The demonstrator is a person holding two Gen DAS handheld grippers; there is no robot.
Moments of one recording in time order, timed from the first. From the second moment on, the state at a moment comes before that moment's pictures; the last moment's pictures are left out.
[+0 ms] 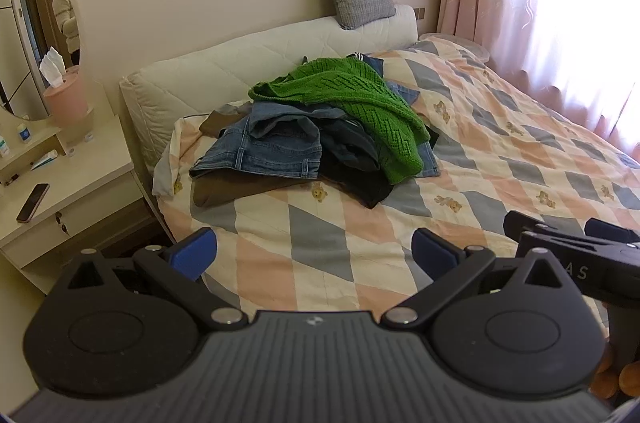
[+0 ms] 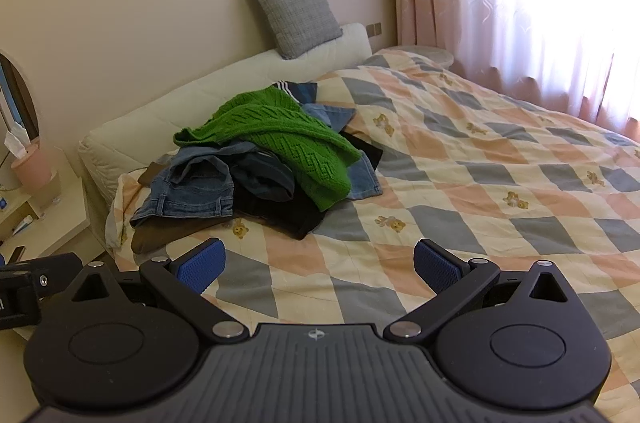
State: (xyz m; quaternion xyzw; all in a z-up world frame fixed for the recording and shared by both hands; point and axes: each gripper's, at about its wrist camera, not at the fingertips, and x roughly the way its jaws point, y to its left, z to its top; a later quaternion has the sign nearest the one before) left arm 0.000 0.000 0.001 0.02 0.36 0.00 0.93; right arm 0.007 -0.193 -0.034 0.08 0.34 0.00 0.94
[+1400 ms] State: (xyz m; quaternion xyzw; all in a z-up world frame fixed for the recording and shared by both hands) left arm 0.059 -0.037 -0.024 -0.02 0.37 0.08 0.93; right arm 0.068 -0.237 -0.039 0.02 0.32 0.09 0.94
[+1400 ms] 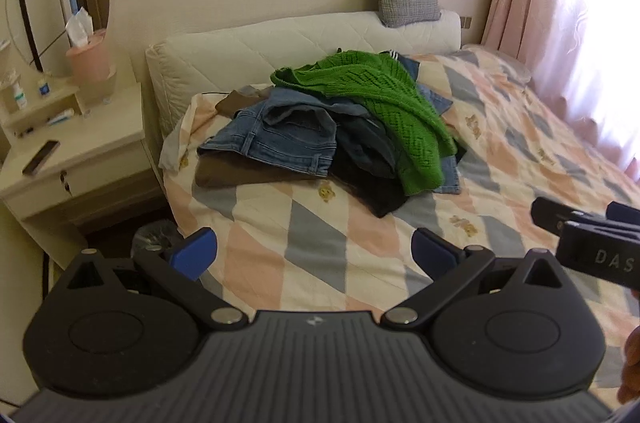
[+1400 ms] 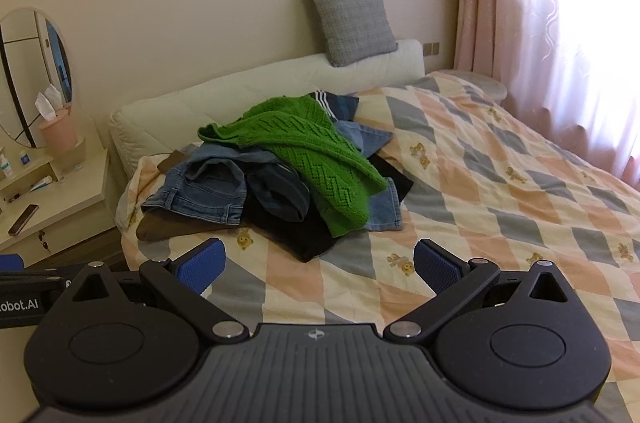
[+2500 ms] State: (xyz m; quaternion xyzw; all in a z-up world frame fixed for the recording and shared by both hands) left arm 0.435 0.143 -0.126 -0.26 0.49 -0.05 0.83; right arm 0.364 -0.126 -0.148 -0.05 0.35 0.05 0.93
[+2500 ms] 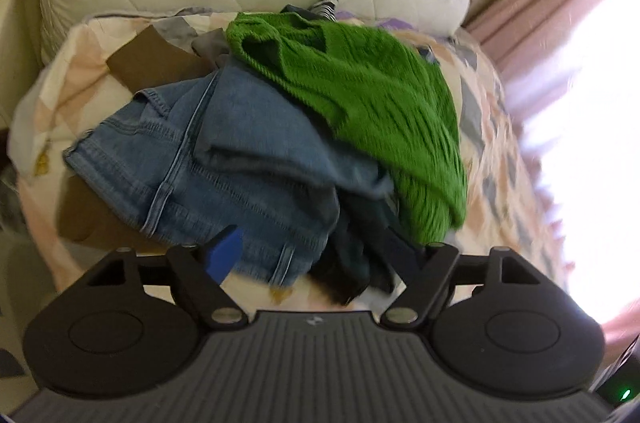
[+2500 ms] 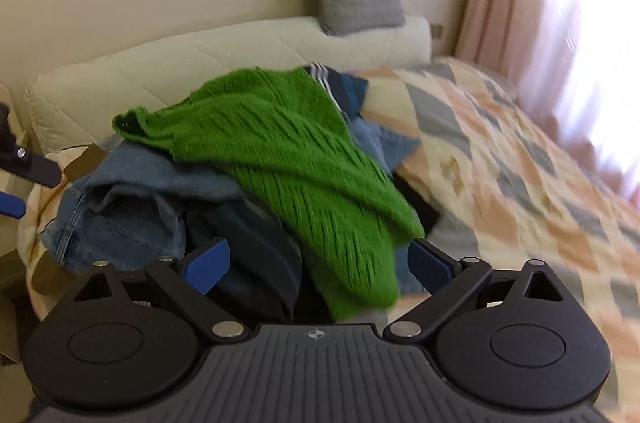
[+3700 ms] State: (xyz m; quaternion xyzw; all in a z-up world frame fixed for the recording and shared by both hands) left arm 0.614 0.194 -0.224 -0.42 0.41 0.02 0.81; right arm 0.670 -0.146 -0.196 0.11 0.42 0.24 0.87
